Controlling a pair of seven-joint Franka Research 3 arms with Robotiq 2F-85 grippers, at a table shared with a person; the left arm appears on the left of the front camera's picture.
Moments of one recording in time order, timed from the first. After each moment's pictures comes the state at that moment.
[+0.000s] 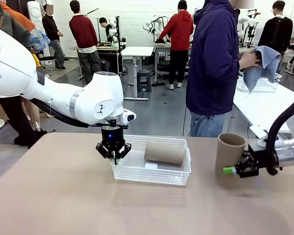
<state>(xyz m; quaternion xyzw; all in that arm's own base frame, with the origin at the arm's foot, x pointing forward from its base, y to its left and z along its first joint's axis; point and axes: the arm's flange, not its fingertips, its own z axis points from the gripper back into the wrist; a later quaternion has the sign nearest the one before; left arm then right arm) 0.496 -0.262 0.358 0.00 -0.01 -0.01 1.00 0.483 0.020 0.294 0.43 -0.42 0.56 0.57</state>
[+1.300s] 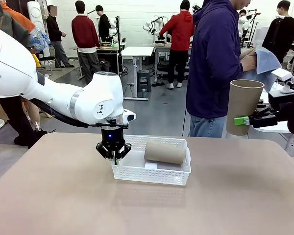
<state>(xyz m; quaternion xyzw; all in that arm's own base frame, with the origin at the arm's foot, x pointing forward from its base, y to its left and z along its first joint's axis) 0.496 -0.262 0.358 0.00 -0.01 -0.01 1.00 0.466 0.020 0.460 0.39 -0.43 0.52 0.62</state>
